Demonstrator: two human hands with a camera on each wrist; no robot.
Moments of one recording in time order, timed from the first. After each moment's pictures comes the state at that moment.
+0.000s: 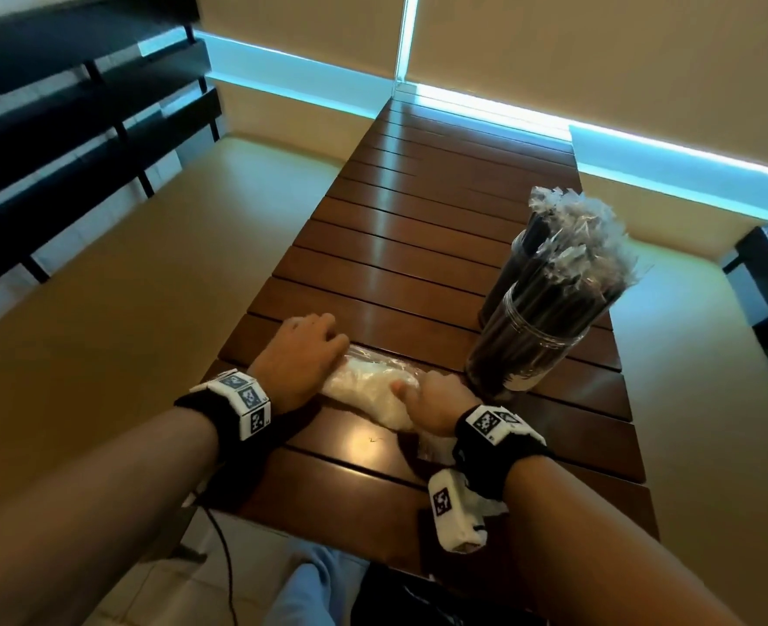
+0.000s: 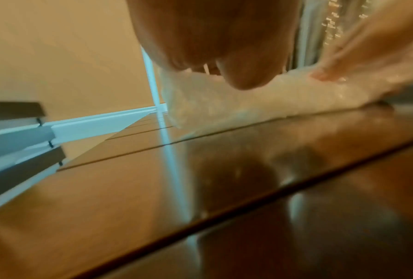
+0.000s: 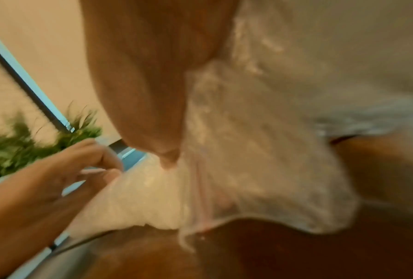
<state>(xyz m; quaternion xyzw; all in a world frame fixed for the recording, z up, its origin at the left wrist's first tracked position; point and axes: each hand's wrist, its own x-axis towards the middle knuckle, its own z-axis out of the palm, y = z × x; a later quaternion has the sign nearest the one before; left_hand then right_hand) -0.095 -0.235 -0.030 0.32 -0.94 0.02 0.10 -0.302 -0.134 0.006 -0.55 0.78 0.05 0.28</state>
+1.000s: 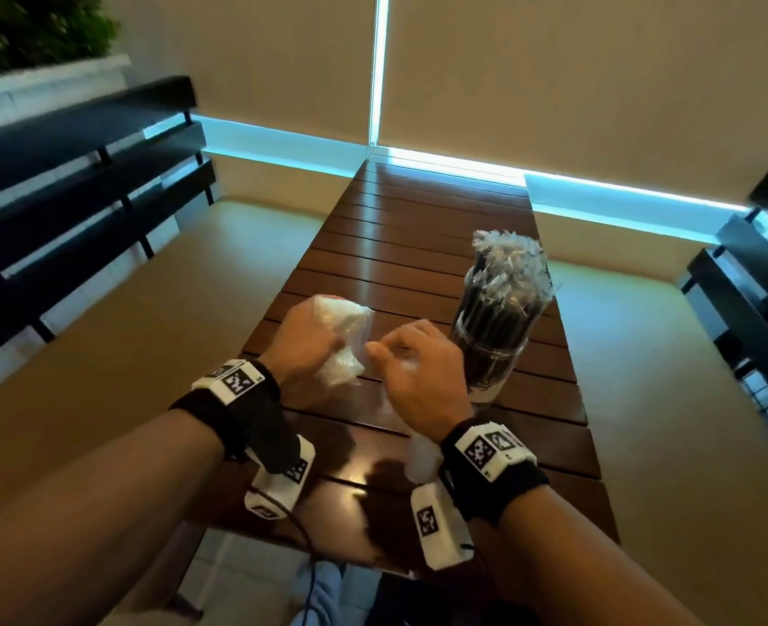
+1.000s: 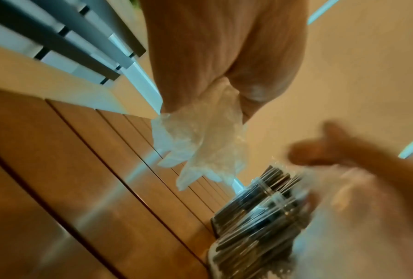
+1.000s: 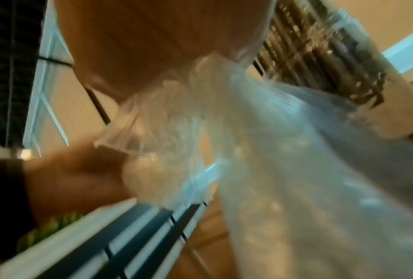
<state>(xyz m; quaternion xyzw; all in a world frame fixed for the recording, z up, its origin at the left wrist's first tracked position) -0.140 -0.199 0.093 0.49 -0.68 -0.44 0.31 -0.288 -0.098 0.082 -0.63 0.60 -0.48 0.09</state>
